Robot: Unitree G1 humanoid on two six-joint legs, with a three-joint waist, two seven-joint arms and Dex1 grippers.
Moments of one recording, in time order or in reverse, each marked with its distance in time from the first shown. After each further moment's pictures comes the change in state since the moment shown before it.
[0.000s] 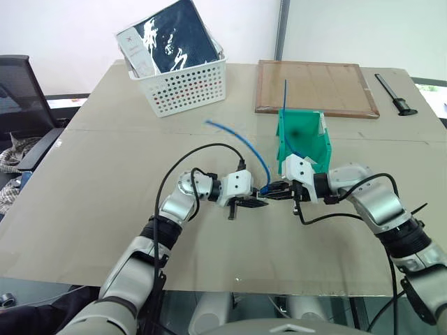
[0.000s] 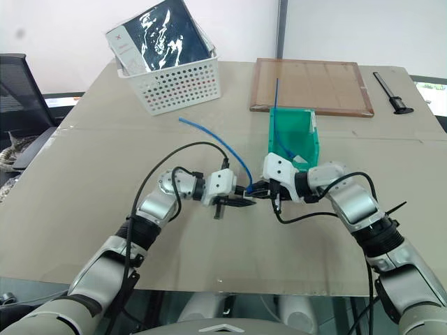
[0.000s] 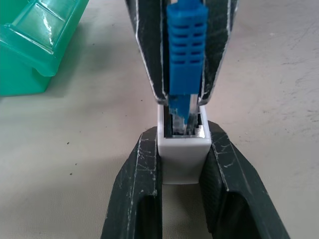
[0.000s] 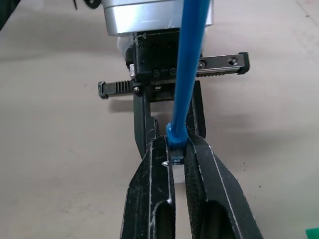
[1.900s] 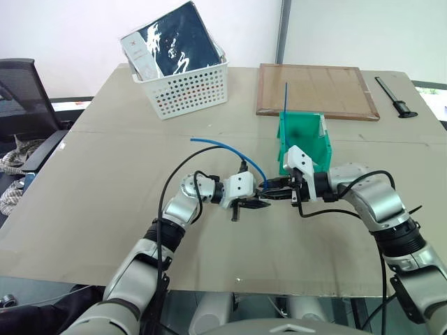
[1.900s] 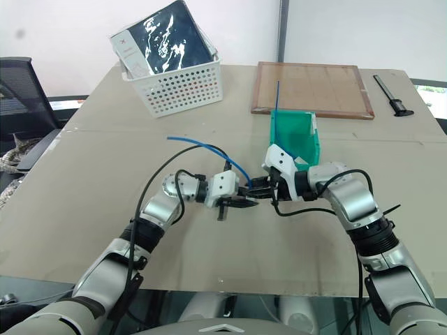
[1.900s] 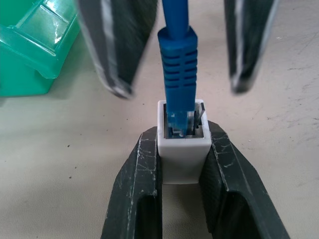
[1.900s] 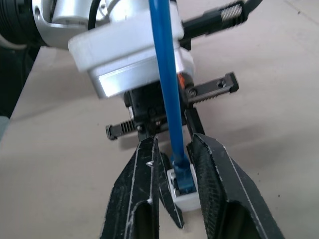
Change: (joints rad) left arm 0.017 -0.029 0.009 0.001 0.019 0.006 0.028; right arm 0.045 0.078 -0.116 -0.062 0.089 0.238 -0.016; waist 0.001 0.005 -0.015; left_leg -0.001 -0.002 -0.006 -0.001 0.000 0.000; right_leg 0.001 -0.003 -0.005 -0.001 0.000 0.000
